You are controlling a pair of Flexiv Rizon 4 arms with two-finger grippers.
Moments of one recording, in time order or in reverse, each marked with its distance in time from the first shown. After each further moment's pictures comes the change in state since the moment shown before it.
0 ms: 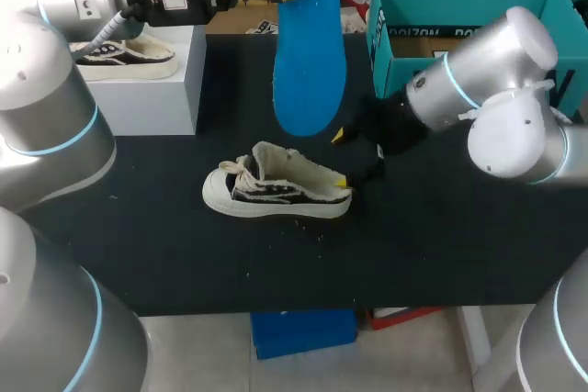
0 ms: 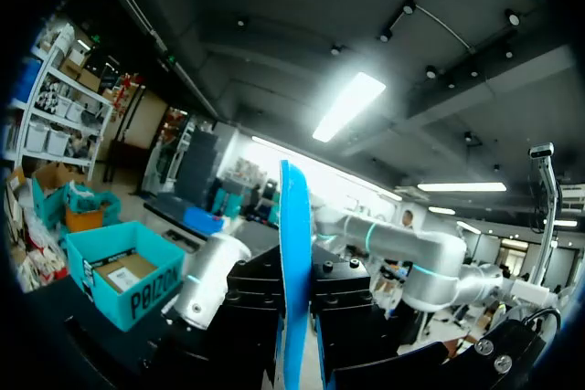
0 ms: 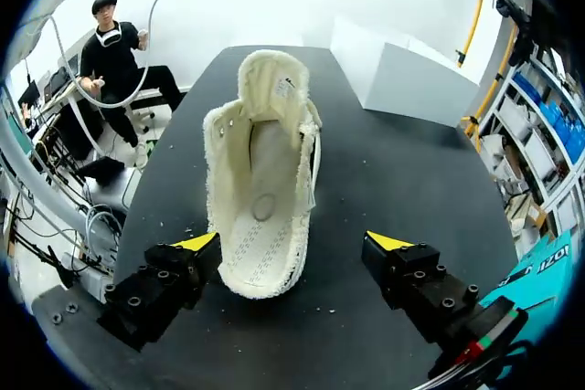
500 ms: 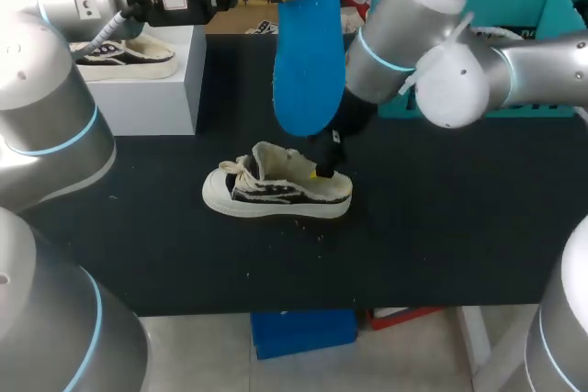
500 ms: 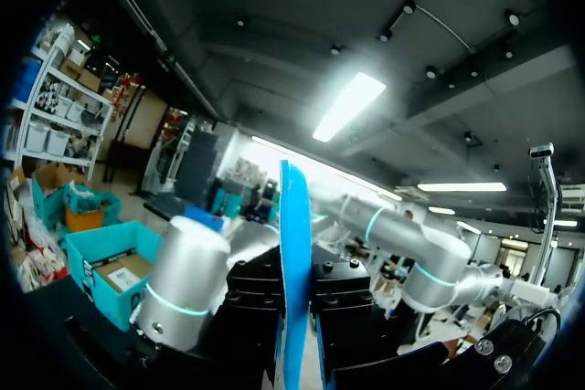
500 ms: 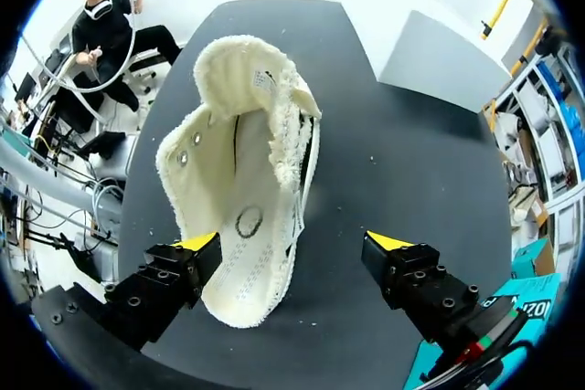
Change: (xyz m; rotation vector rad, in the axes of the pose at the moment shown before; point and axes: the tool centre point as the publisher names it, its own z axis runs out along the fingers) left arm 0.000 0.000 0.000 0.000 0.000 0.000; right arm -0.015 0.029 0.024 0.286 0.037 -0.017
